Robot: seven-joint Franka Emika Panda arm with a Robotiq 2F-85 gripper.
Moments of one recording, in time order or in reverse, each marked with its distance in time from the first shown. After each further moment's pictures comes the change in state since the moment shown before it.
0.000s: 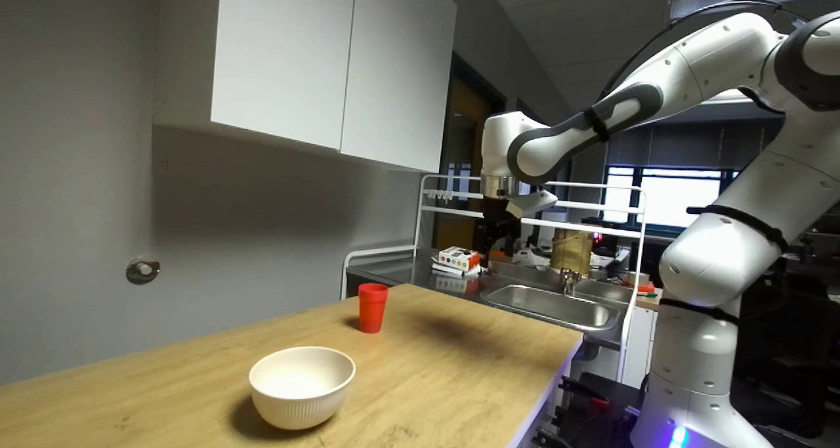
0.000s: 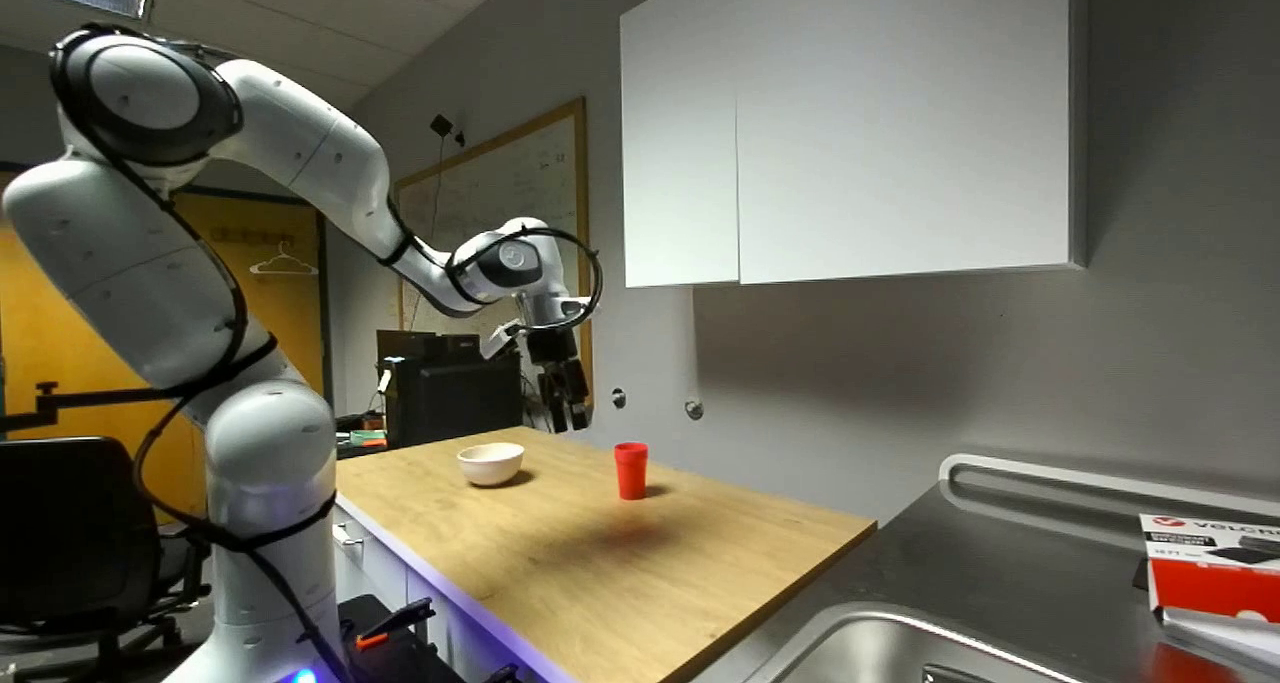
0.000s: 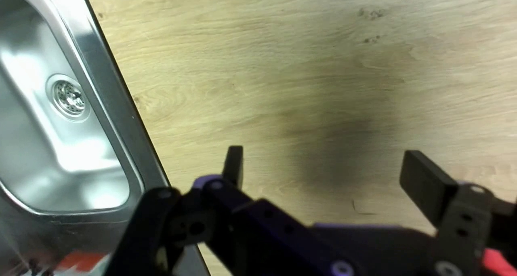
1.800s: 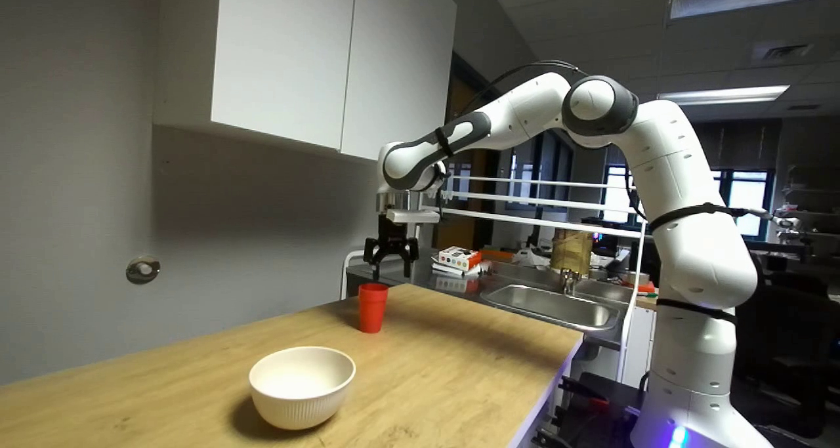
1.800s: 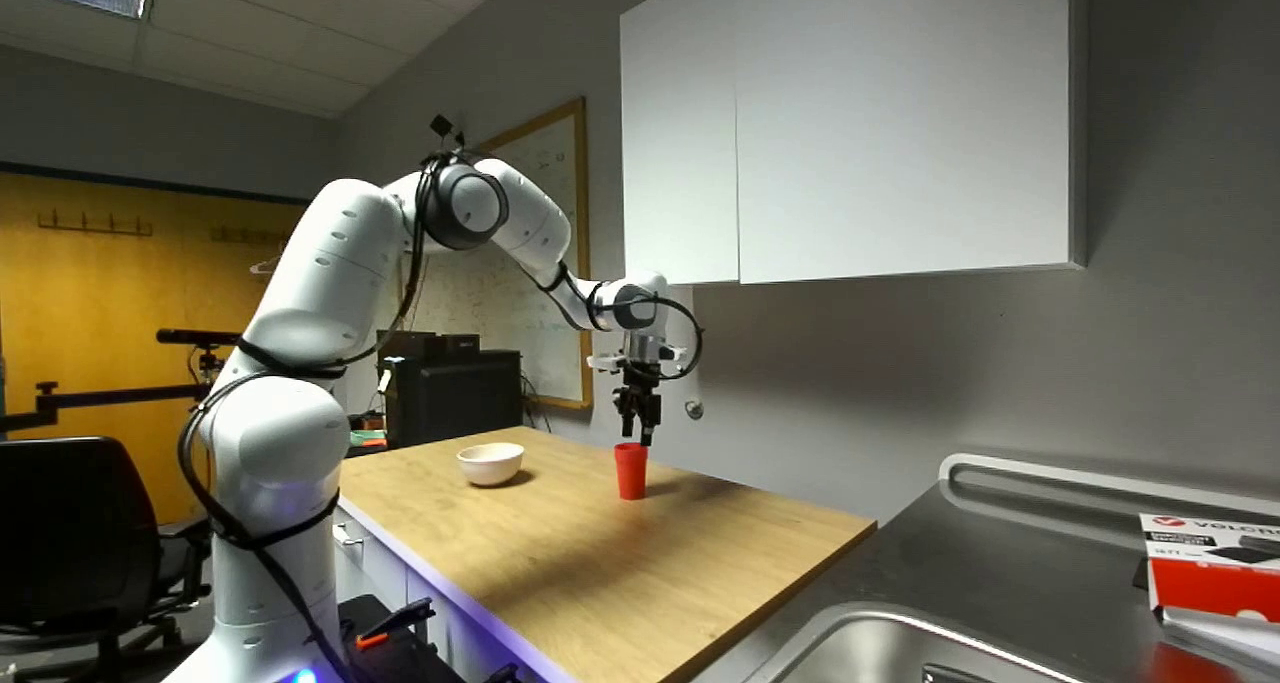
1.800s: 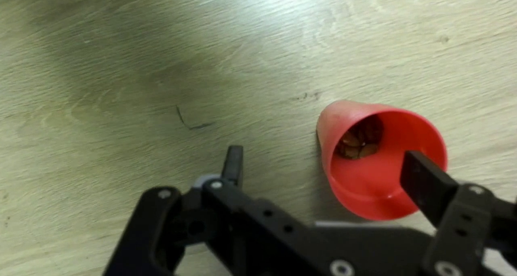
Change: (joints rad) arm 0.150 0.926 -0.097 0.899 0.240 -0.126 0.014
